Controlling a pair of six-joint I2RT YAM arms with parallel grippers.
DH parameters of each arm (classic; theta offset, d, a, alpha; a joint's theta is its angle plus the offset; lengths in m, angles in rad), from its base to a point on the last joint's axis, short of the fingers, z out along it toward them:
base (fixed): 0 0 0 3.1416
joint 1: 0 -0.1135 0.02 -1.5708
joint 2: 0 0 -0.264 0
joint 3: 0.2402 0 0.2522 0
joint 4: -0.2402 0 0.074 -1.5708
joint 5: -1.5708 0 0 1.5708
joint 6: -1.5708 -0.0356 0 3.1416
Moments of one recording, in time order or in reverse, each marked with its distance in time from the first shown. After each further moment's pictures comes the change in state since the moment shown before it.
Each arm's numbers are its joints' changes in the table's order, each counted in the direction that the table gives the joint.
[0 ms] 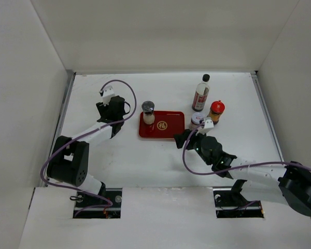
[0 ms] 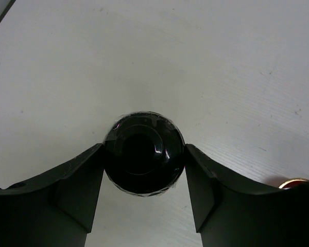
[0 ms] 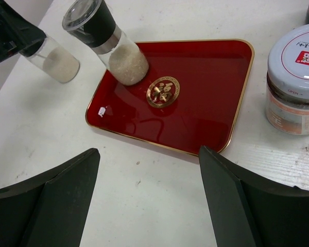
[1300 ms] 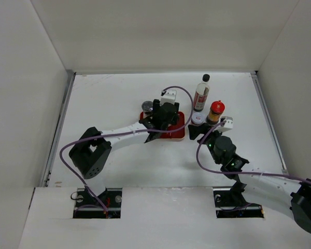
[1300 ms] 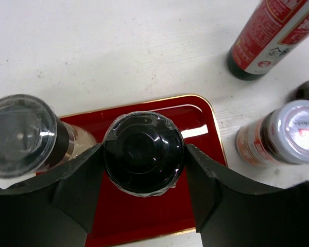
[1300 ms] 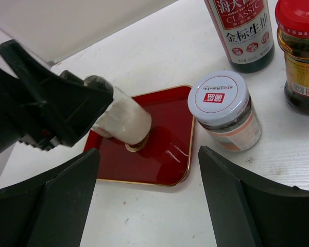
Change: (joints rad) left arm 0.563 -0.185 0.311 -0.052 -0.080 -0.064; right arm 0.143 0.211 -0.066 -0.031 -0.087 -0.083
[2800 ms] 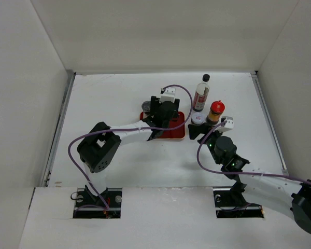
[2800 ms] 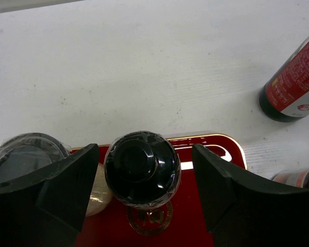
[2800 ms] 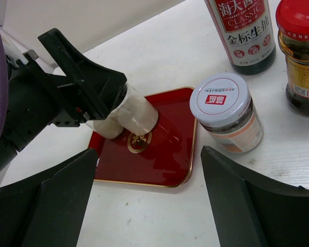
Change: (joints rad) left arm -0.045 -0.134 0.017 0.217 0.095 -0.093; right arm 0.000 0.011 0.000 0.000 0.001 -0.002
